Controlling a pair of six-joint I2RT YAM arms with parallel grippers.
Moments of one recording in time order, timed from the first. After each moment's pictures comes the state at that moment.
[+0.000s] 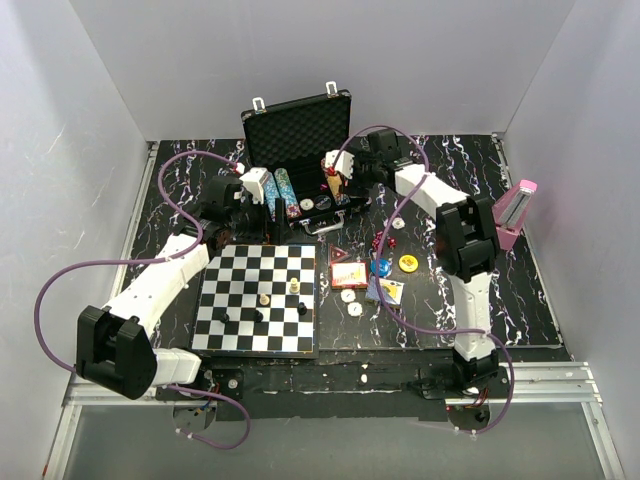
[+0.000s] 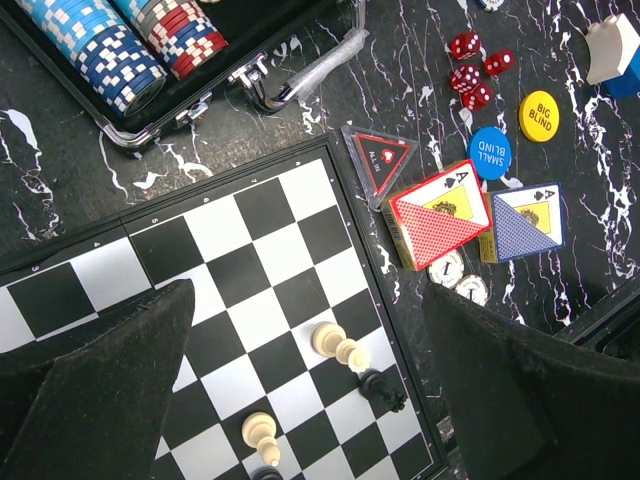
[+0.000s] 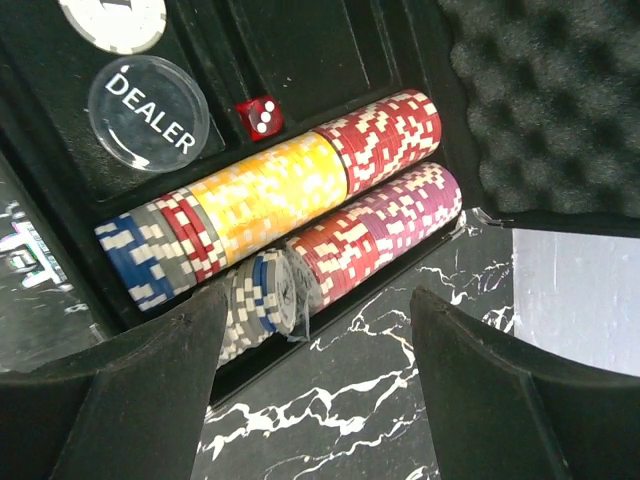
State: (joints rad) left arm -0.36 1.31 1.02 -0.42 0.30 -0.22; right arm 0.40 2.21 1.79 -0.33 -0.43 -1.12
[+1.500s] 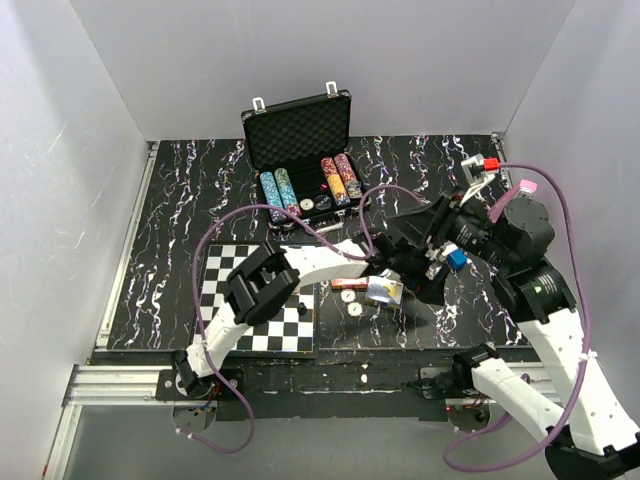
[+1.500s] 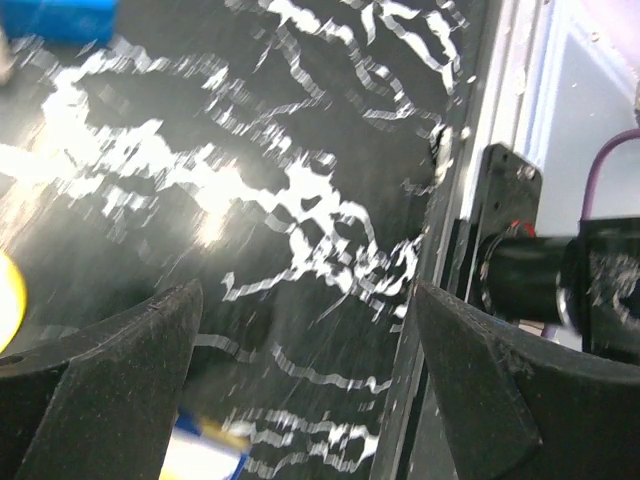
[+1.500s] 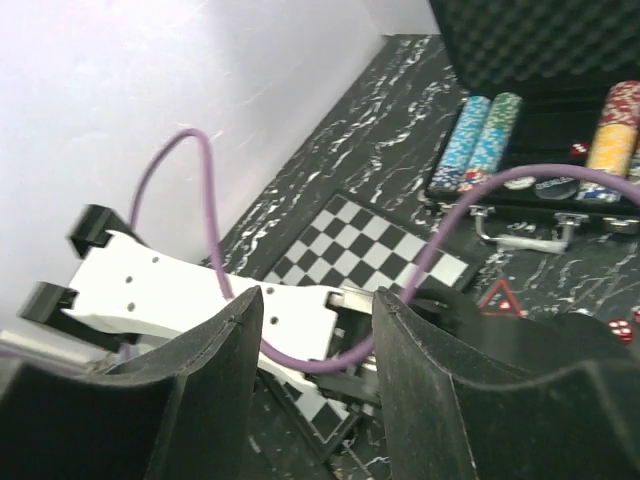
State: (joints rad) left arm -1.06 2.22 1.66 -0.09 0.50 -0.30; right arm 0.39 0.79 1.05 -0.32 -0.50 0.53
